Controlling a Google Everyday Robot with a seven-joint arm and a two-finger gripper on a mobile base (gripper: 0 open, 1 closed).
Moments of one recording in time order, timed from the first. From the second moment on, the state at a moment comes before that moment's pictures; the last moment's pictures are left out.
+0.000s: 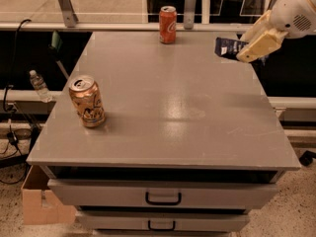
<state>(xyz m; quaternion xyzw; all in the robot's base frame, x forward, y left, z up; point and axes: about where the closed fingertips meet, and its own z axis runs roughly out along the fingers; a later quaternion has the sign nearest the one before) 0.595 -0.223 0.973 -0.57 0.76 0.06 0.31</state>
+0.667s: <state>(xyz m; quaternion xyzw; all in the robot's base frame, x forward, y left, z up) 0.630 -0.201 0.977 -0.55 0.76 0.05 0.35</state>
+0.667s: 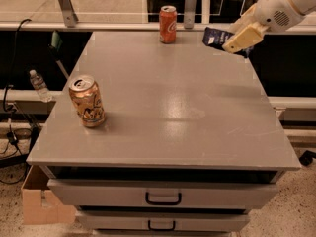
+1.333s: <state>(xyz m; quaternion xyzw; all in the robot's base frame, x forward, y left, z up) 0.727 -0.161 0.975 -0.51 0.76 0.06 0.40</state>
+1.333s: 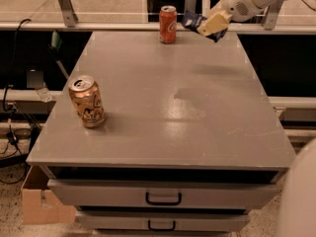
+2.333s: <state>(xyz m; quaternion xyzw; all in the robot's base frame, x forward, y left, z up) 0.818 -0.157 0.898 -0.42 0.82 0.10 0.38</state>
